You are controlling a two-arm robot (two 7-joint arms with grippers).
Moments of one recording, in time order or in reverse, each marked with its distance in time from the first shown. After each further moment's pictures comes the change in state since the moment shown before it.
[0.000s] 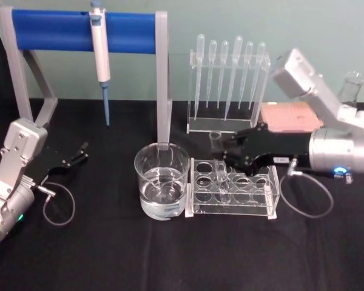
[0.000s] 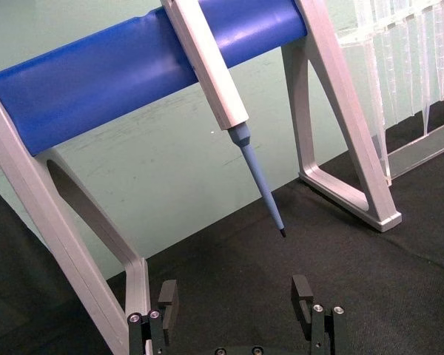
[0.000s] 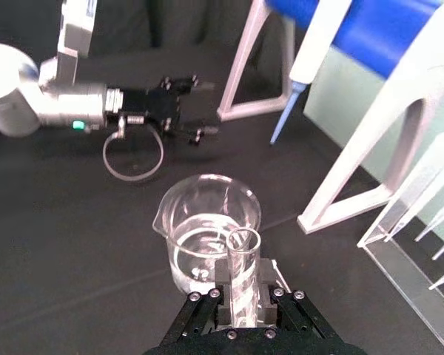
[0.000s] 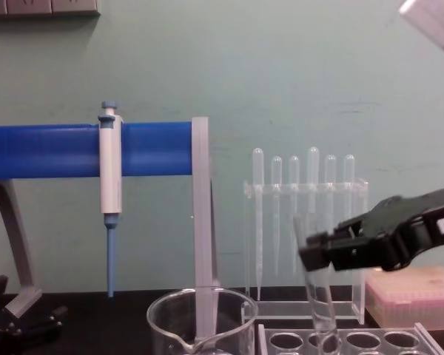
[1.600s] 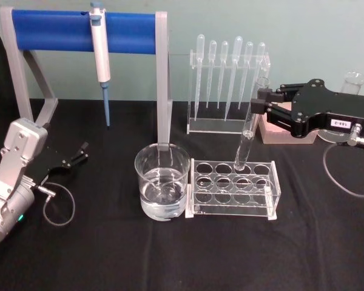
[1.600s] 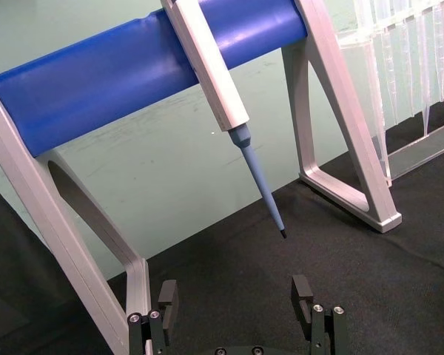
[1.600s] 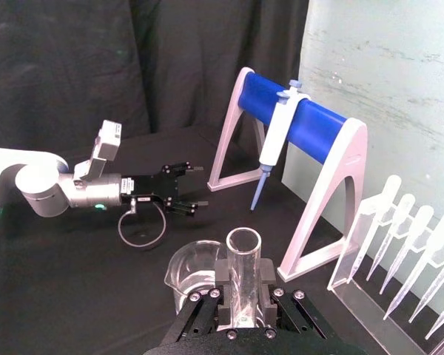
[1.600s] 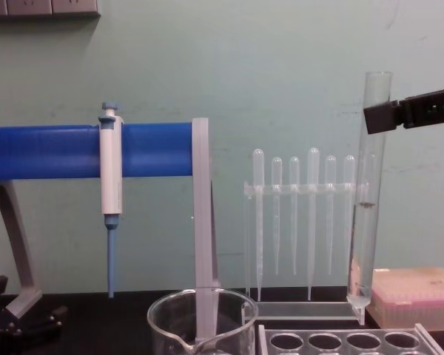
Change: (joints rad) left arm 0.000 0.000 0.000 0.000 0.000 0.000 0.000; right arm -0.098 0.197 0.184 -0.185 0.311 -0.062 -0.074
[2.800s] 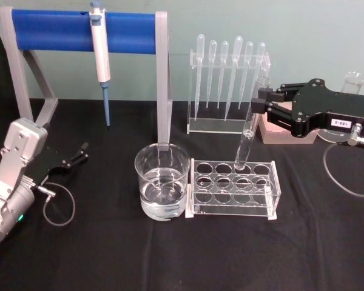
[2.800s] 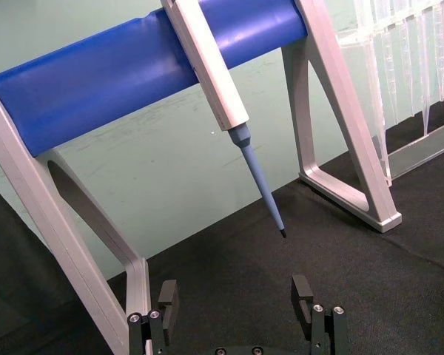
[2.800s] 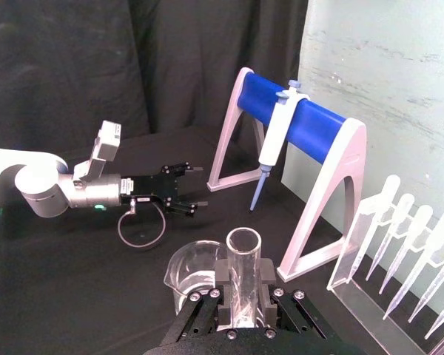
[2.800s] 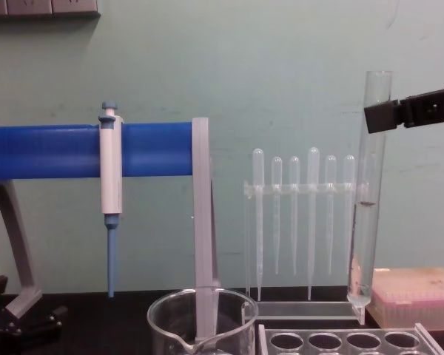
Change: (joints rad) left arm 0.000 0.000 0.000 0.000 0.000 0.000 0.000; right arm -0.001 -0.001 0.003 0.000 0.000 0.001 0.000
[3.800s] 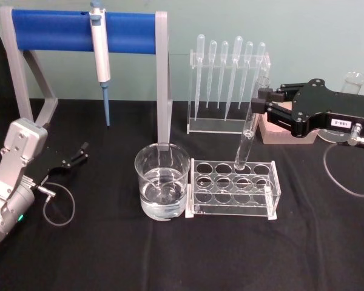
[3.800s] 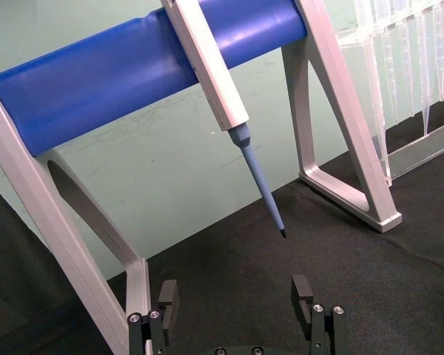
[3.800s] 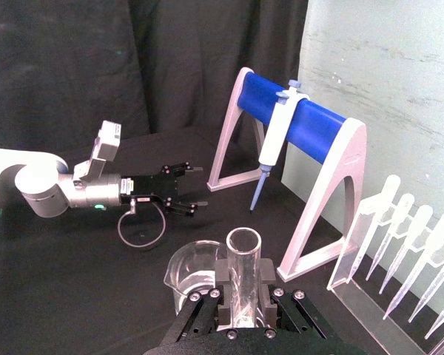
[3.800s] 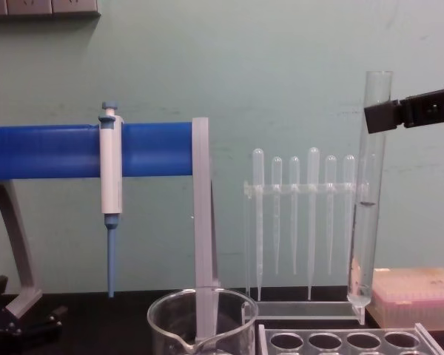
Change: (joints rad) left arm 0.000 0.000 0.000 0.000 0.000 0.000 0.000; right arm 0.000 0.000 0.000 0.000 0.000 0.000 0.000
